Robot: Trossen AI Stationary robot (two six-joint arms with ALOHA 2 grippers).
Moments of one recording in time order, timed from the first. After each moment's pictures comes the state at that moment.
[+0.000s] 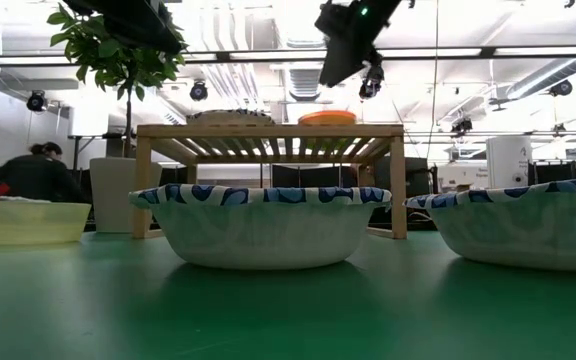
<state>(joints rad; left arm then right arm) -0.44 1.19 0.92 -0.45 -0.36 -0.23 -0.38 1.62 1.68 -0.79 0.23 0.00</state>
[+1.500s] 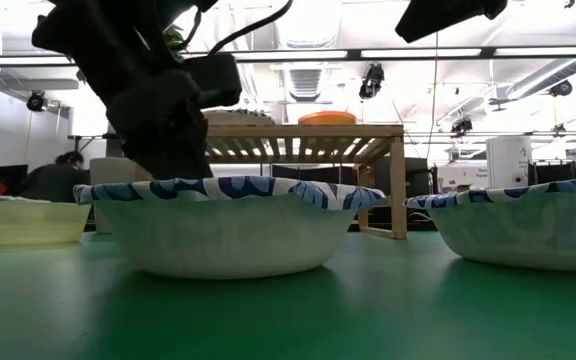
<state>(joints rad) -0.34 1.72 0.92 -0.20 -0.33 -0.53 0.53 1.44 1.21 -0.84 0.92 0.77</state>
